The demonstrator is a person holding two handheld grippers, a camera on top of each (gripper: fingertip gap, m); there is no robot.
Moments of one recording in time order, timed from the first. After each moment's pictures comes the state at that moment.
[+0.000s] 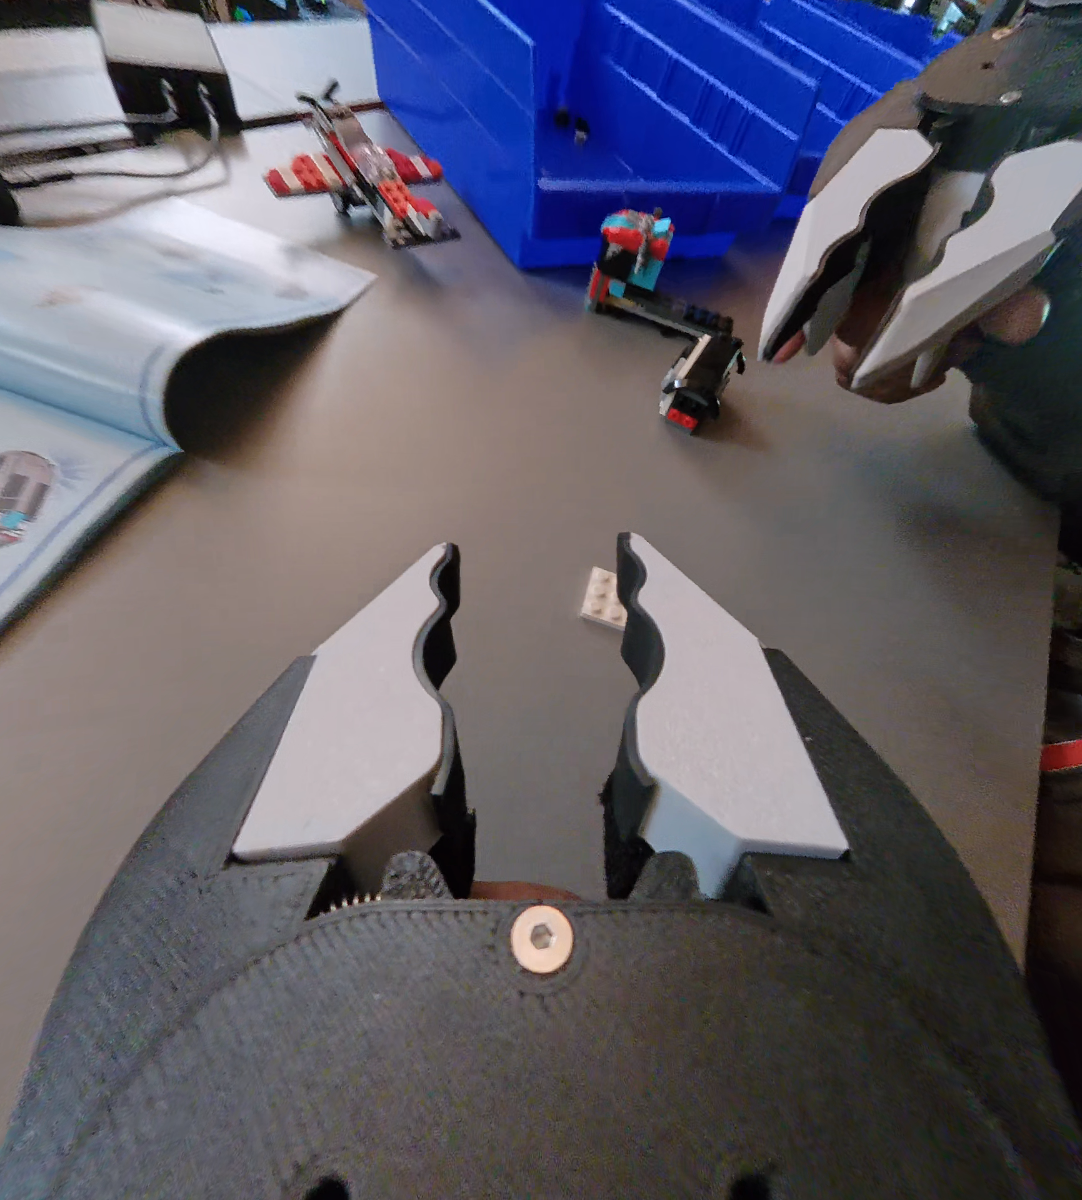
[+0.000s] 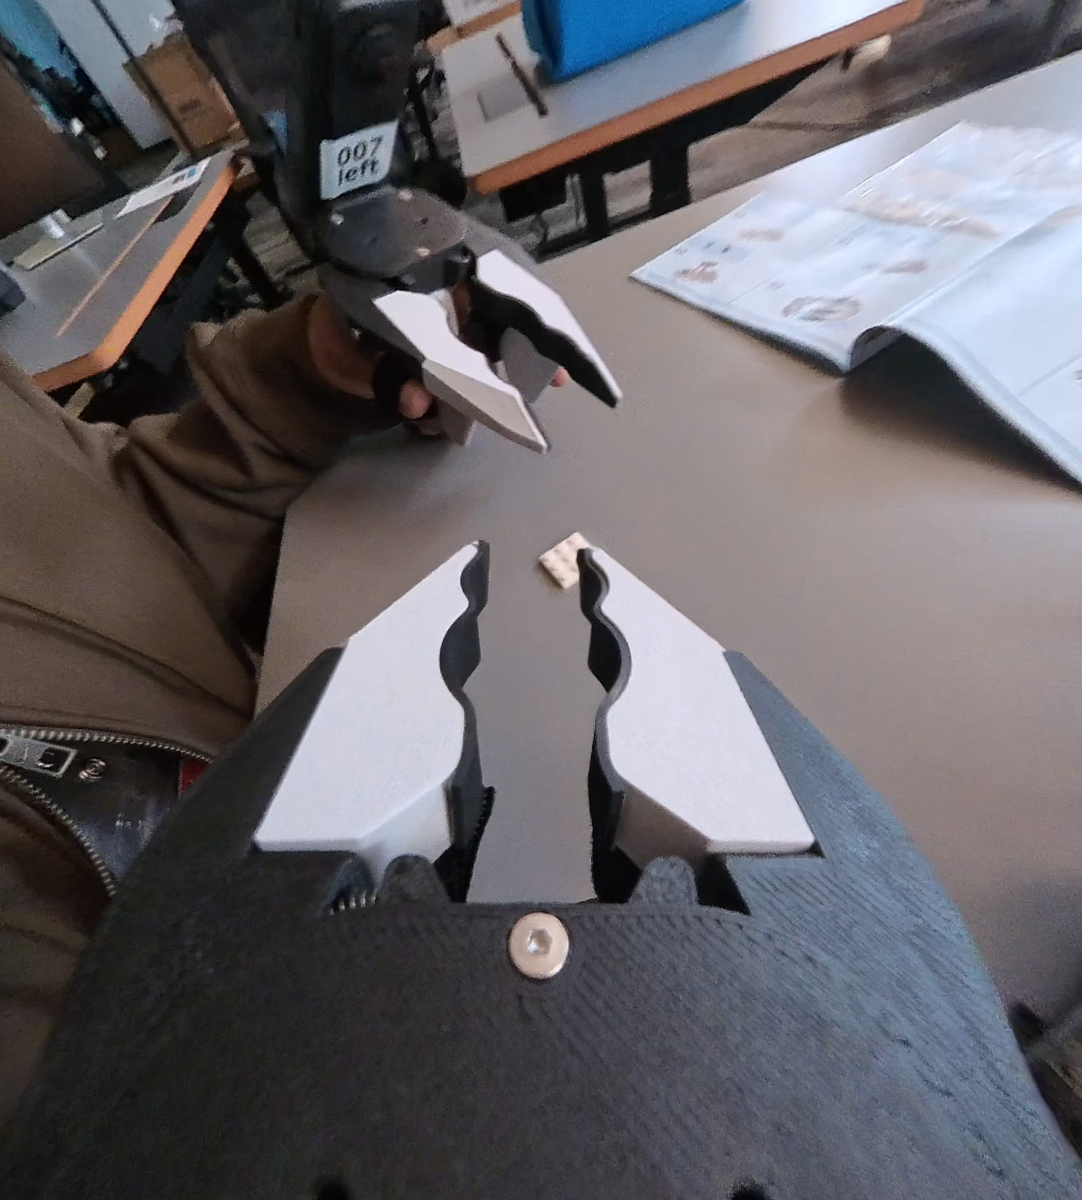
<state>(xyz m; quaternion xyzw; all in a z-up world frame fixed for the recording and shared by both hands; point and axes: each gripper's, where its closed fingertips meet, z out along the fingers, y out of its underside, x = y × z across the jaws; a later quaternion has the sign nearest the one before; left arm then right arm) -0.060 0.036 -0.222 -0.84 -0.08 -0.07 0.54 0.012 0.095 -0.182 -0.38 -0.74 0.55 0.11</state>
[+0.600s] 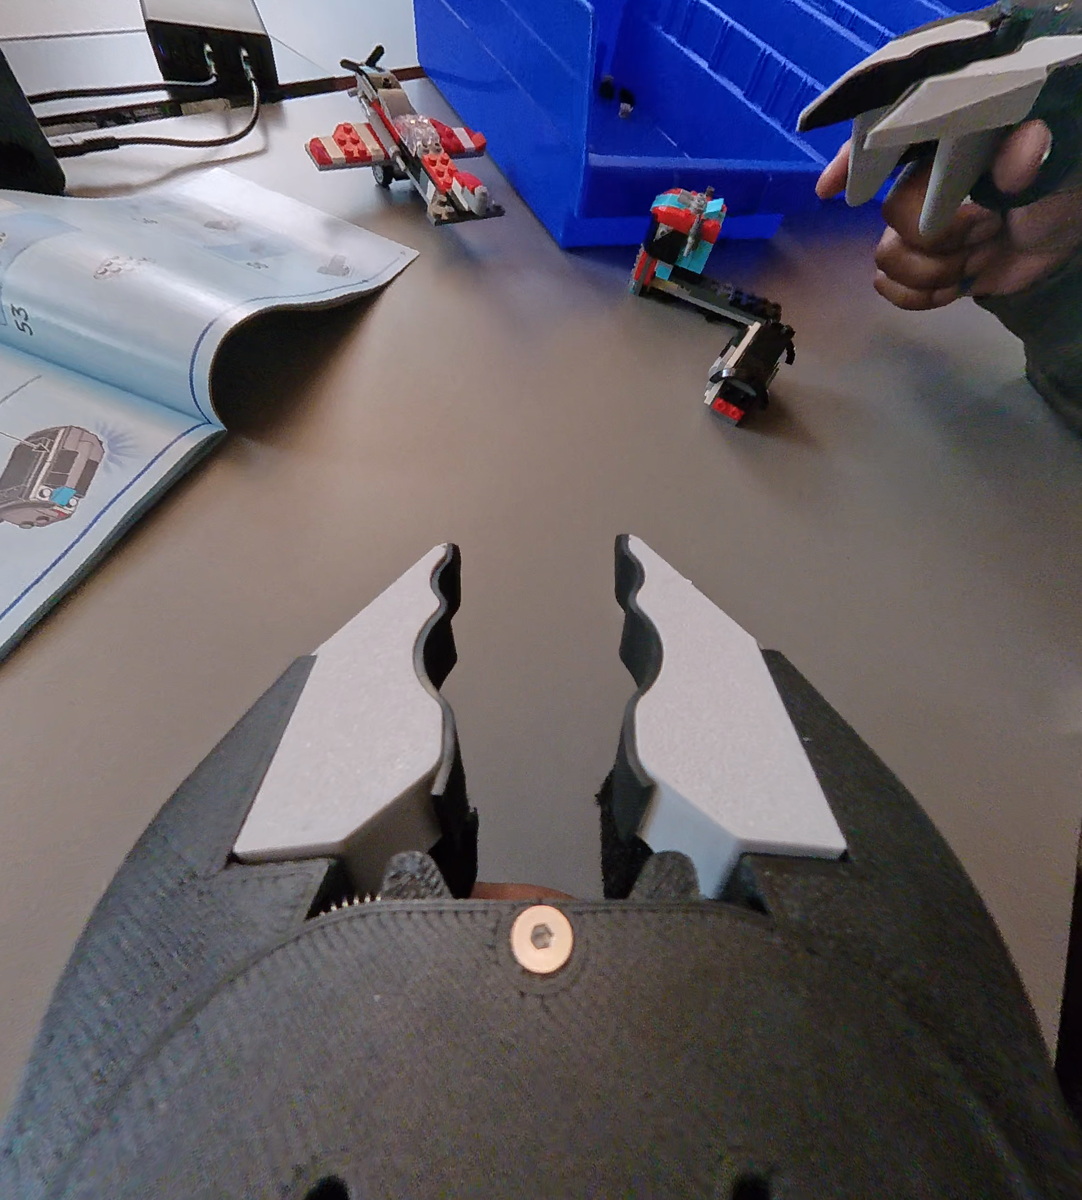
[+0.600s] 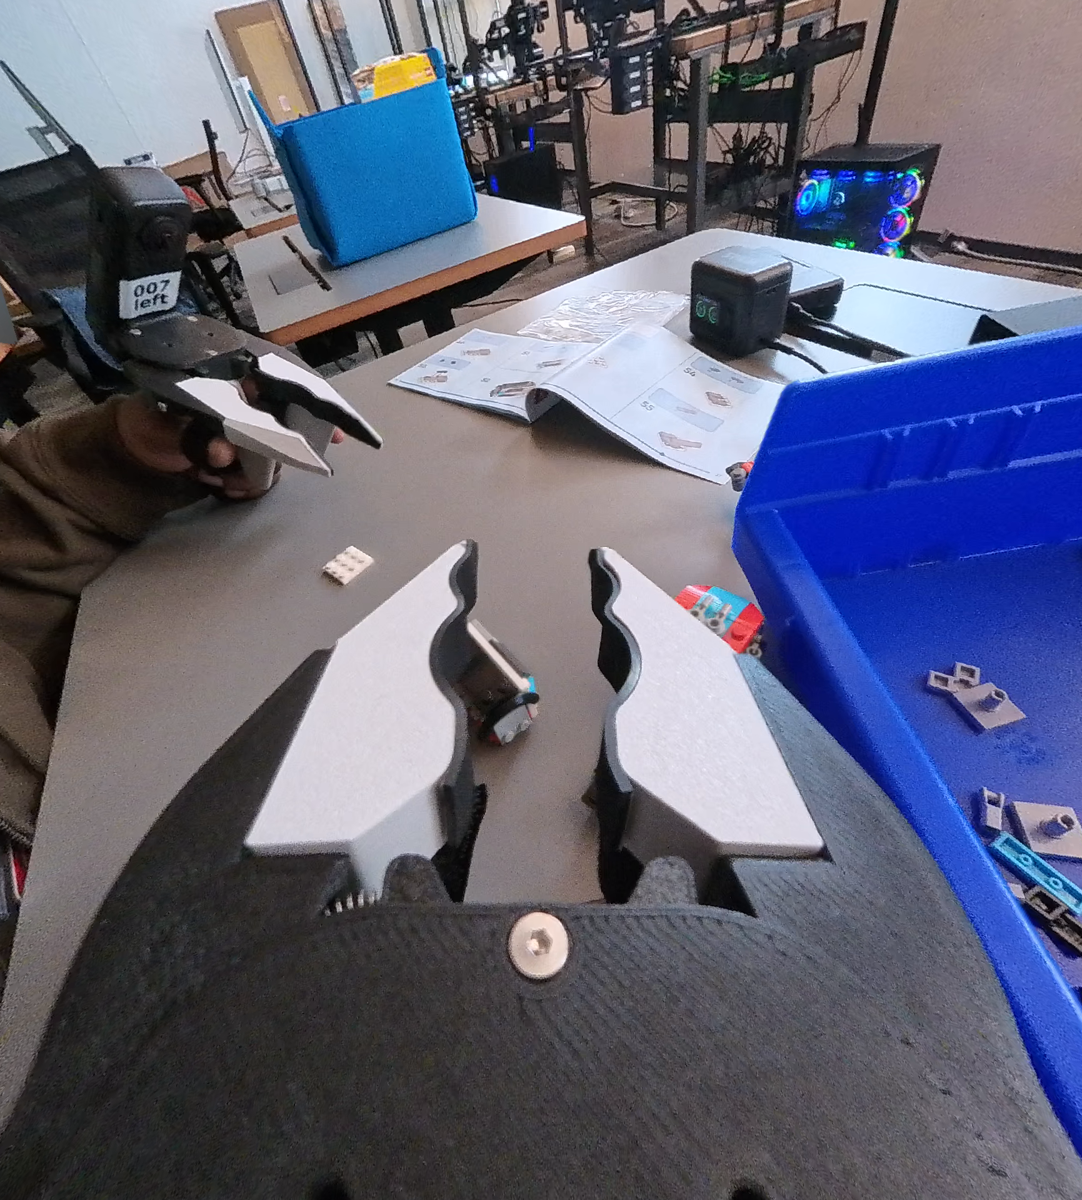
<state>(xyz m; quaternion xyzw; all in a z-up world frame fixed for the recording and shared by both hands) -0.076 0.036 -0.228 -0.85 -0.09 -0.06 0.52 0.012 0.230 -0.168 -0.45 -0.65 0.56 0.25</state>
